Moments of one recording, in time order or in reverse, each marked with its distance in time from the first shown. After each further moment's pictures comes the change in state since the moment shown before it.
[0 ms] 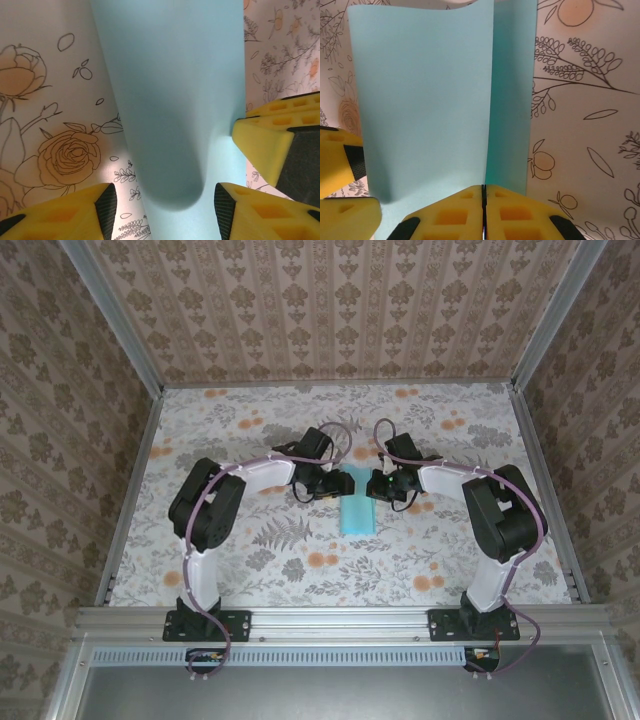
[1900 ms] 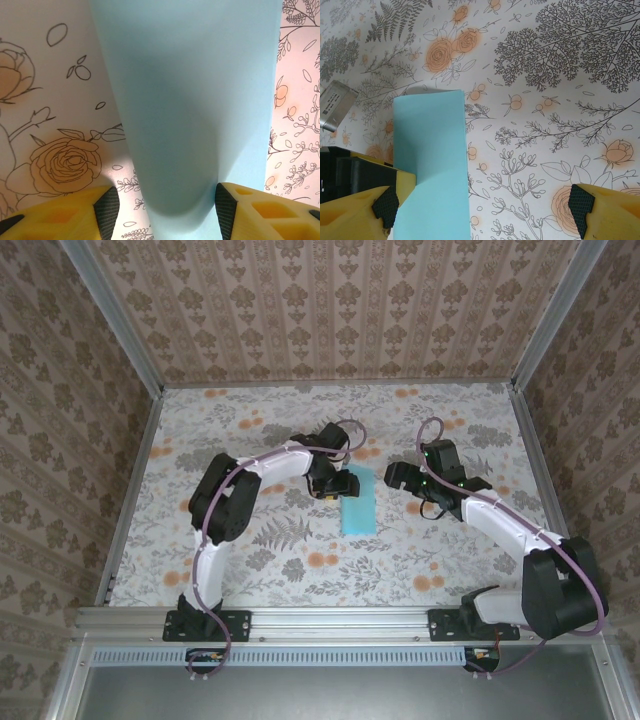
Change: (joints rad) left arm -0.051 0.134 0.245 -0.290 -0.111 0.020; right arm -0.087 -0.495 -0.247 0.033 0.246 0.030
